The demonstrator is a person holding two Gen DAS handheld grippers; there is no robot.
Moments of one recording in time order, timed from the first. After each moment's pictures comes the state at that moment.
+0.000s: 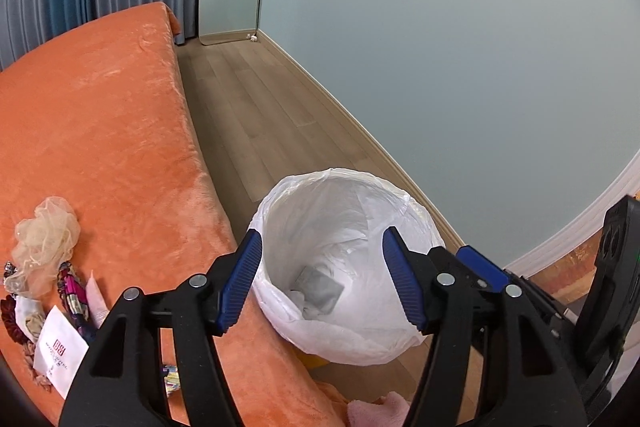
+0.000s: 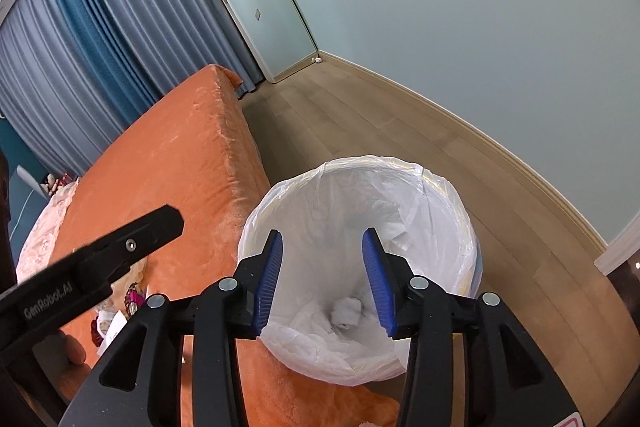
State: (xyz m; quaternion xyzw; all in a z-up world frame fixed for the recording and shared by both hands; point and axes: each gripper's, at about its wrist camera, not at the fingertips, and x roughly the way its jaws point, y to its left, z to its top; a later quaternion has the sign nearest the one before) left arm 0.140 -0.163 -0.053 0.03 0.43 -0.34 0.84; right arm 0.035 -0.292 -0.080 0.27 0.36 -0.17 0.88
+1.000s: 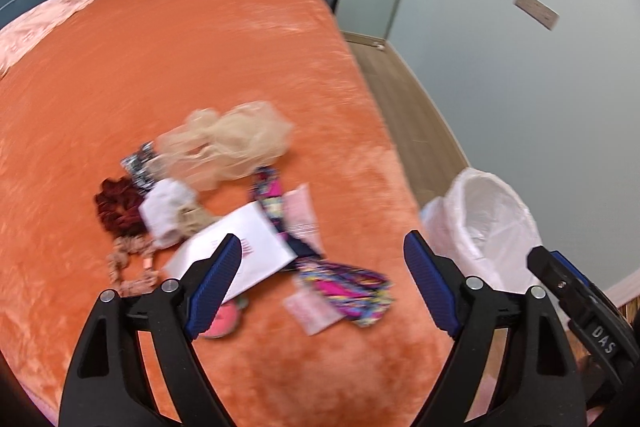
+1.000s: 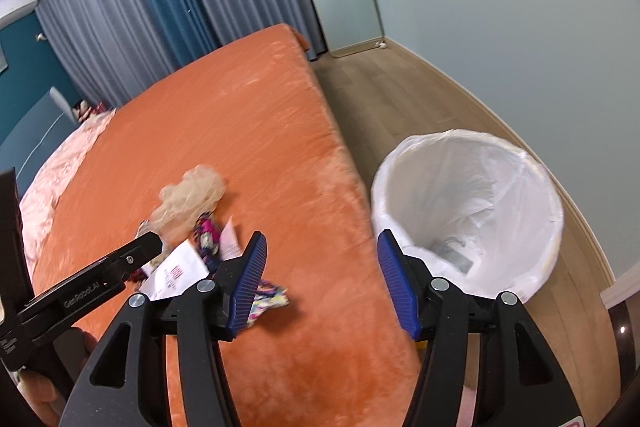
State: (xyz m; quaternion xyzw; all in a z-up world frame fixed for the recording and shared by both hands) left arm 0.137 0.070 -0.080 -0.06 0.45 -0.14 0.88; right arm 0.051 -0.134 -0.058 0.18 0.40 -0.07 0.90
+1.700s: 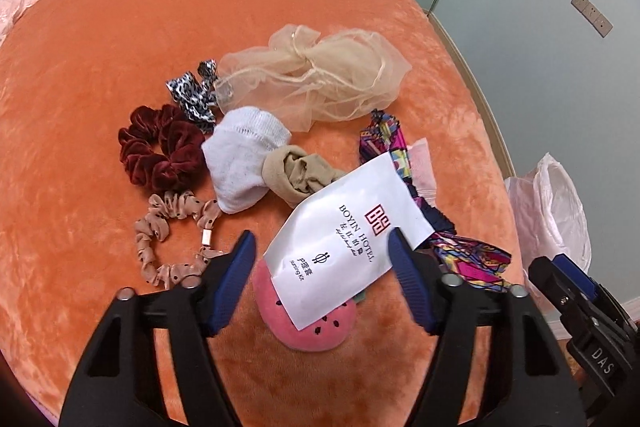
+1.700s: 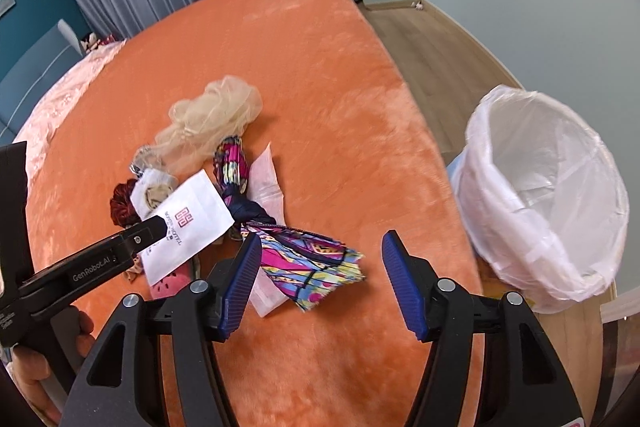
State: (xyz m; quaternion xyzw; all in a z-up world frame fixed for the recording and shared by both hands) left arm 0.175 0.142 -0.167 -0.08 0.53 -0.10 0.84; right arm 0.110 -0.058 -0.134 0.13 0.49 -0.03 0.86
